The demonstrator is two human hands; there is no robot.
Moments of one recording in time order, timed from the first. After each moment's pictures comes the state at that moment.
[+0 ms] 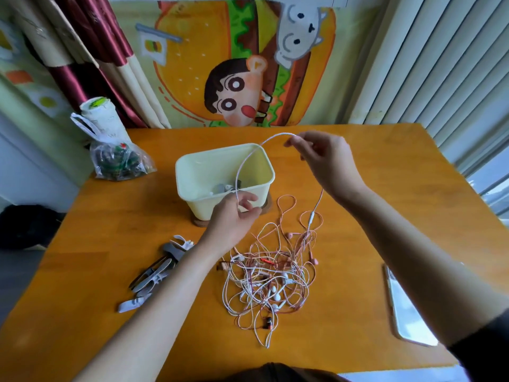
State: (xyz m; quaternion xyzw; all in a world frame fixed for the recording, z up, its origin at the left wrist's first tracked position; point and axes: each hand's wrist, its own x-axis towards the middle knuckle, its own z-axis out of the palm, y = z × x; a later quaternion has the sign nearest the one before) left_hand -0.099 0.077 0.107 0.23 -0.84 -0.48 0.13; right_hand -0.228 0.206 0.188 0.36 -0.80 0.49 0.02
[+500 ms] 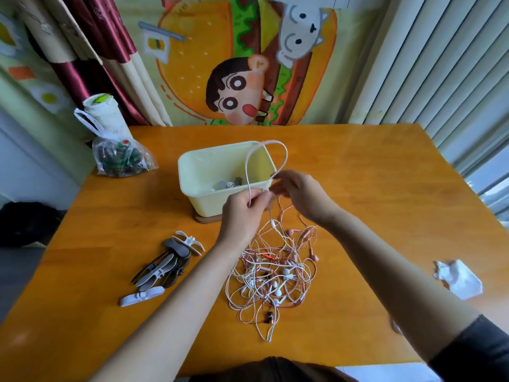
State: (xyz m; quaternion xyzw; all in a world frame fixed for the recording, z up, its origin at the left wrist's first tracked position) left_hand -0.098 0.106 0.120 0.25 -0.76 -0.57 0.20; right_hand -0.209 0.195 0.129 0.35 -0.82 0.42 -0.18
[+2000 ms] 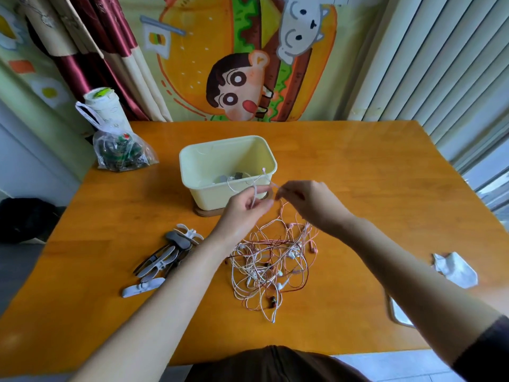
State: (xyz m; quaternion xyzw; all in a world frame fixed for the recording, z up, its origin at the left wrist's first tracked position) left_hand -0.078 0.099 0.112 0.22 -0.72 -0.65 0.08; right_hand -0.189 0.225 0.130 0.42 -0.86 0.29 -0.10
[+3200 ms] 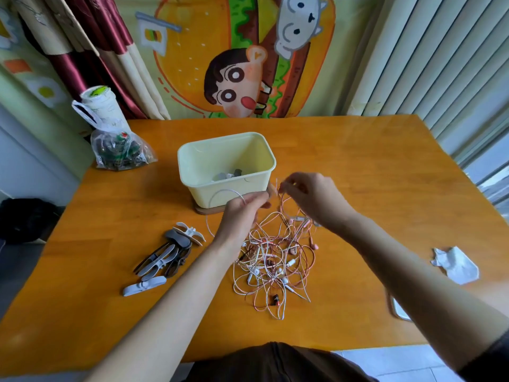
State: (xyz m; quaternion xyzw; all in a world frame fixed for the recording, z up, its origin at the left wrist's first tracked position) left_hand -0.077 0.113 0.112 0.29 -0.61 -0.72 0.12; right_hand -0.182 0.225 0.140 0.38 -0.87 0.32 -0.07
